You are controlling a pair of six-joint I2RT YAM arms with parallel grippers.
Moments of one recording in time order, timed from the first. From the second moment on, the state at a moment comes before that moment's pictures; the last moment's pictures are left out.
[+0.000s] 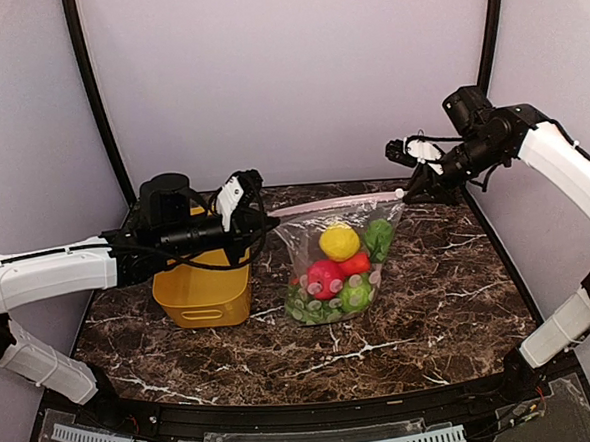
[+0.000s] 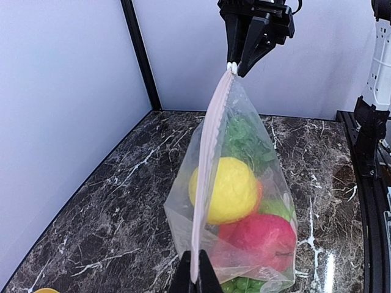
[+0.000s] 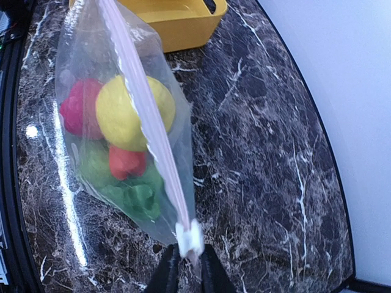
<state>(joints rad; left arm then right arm) -0.79 1.34 0.95 0.17 0.30 0.25 0.39 1.45 1.60 -1.11 -0.45 -0.87</state>
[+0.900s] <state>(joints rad) -0.64 1.94 1.64 0.35 0.49 0.10 0.04 1.64 1.83 -1.04 -0.84 -0.68</state>
